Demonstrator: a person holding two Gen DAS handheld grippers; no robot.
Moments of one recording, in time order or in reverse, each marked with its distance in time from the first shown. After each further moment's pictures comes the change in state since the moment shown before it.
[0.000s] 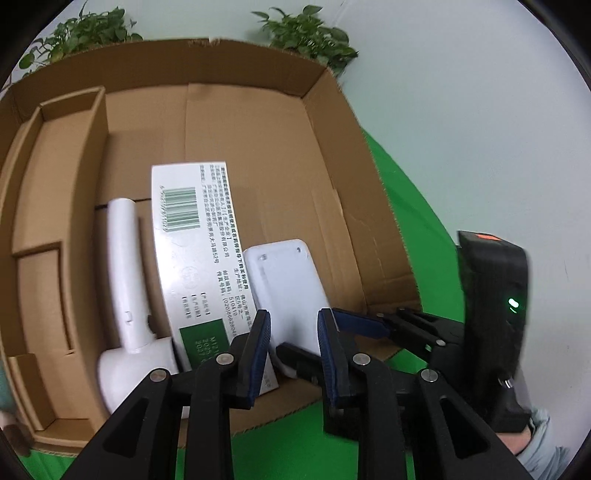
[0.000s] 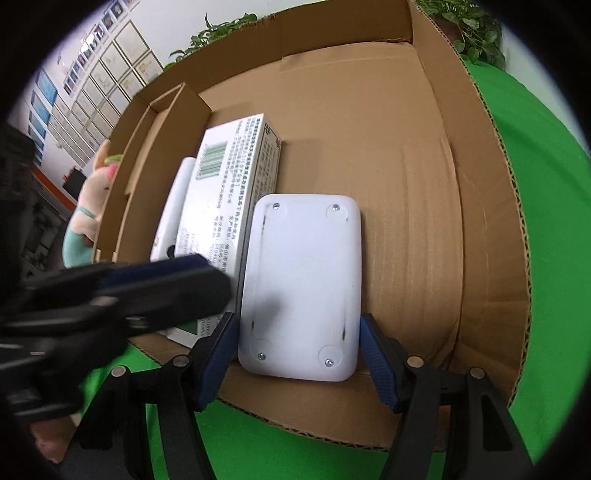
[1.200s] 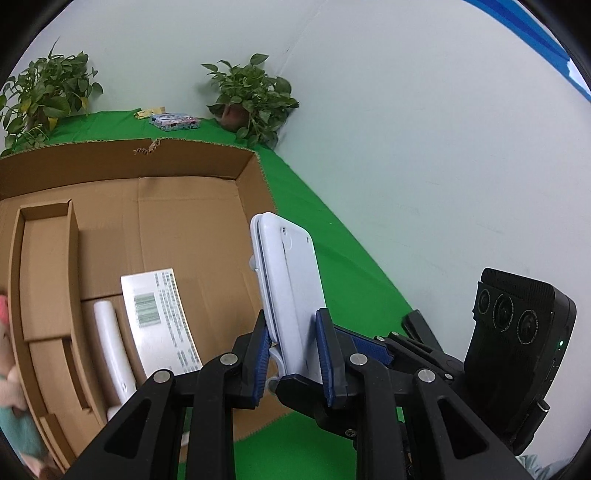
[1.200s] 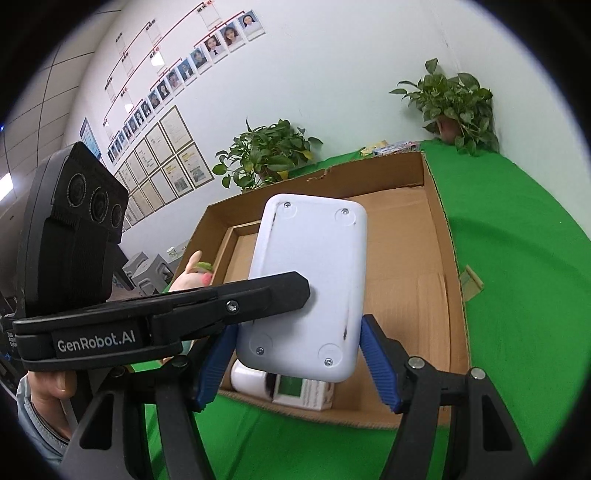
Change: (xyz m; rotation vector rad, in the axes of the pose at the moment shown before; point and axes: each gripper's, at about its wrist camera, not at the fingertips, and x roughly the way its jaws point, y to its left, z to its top) left arm -0.084 -0.040 0.036 0.084 -0.155 -0.168; right arm -0.115 0.038 0.005 0.000 -0.404 0.118
